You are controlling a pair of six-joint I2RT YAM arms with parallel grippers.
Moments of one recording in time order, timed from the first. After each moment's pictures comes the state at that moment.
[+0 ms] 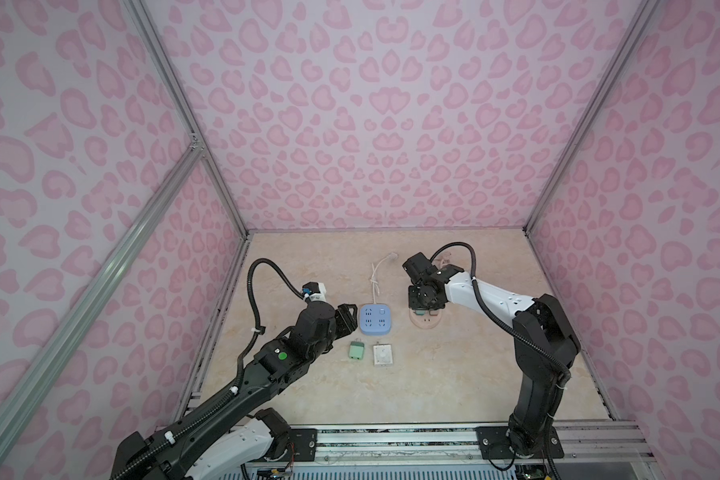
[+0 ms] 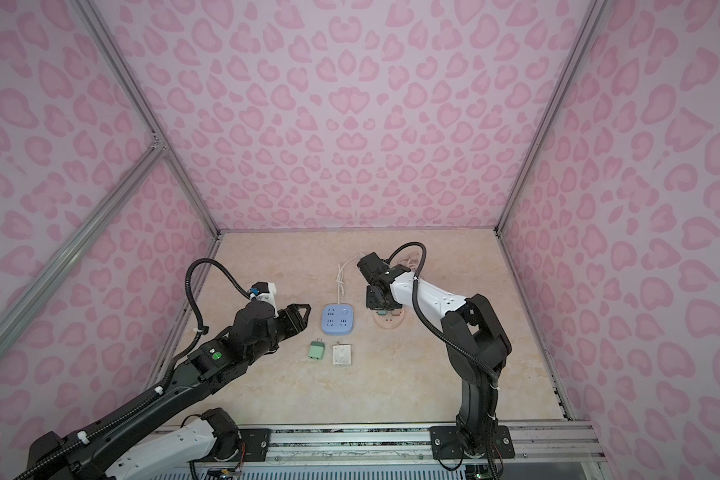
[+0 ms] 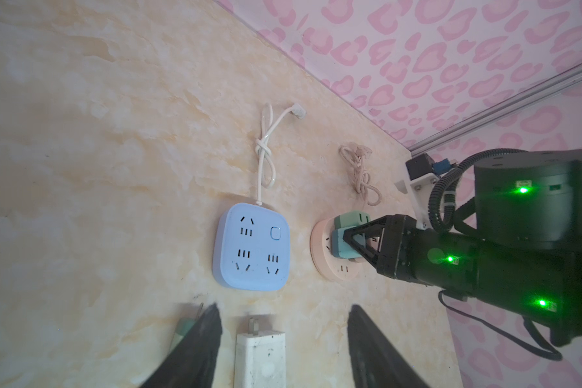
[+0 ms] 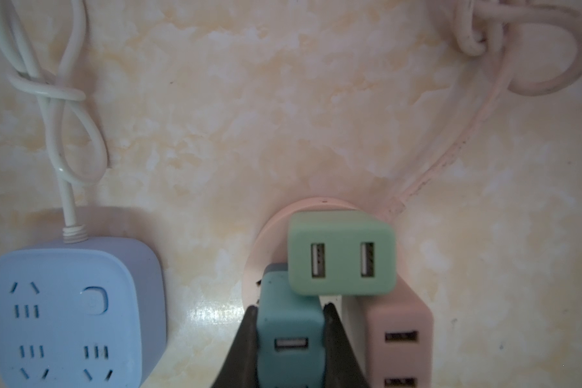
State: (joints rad) left arm -0.72 0.93 0.68 -0.30 -0.19 -0.89; right arm 0.67 1.88 1.40 -0.74 0.19 0.59
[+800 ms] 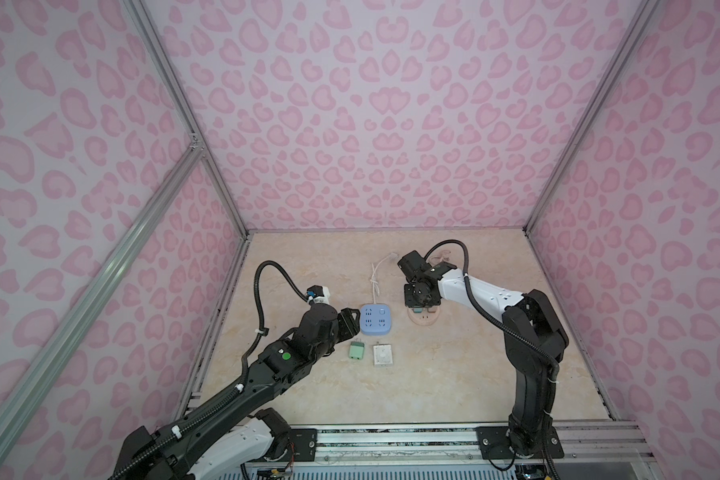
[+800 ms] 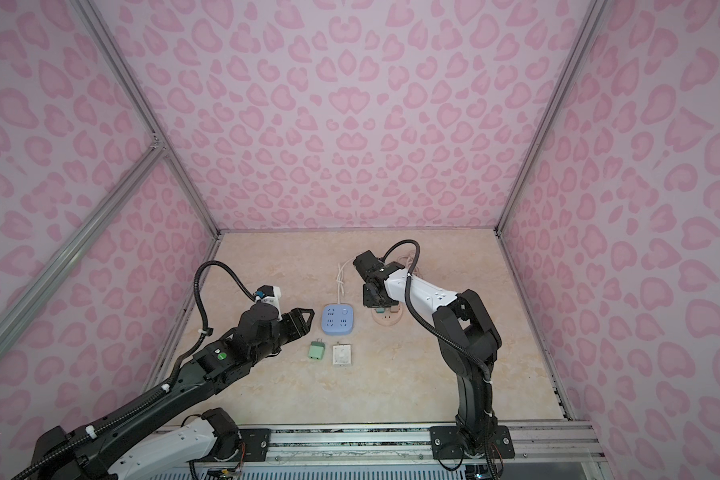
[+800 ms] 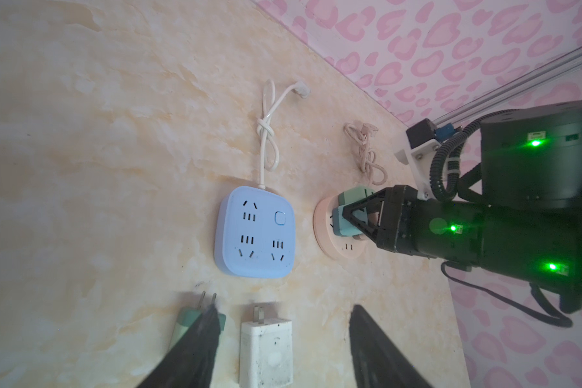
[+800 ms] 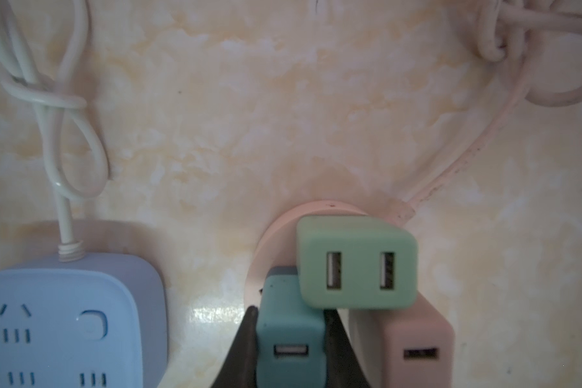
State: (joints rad) left arm -0.72 0.95 0.64 -0.27 -0.15 -0.89; right arm 0.66 1.97 1.45 -0.73 0.17 0.56
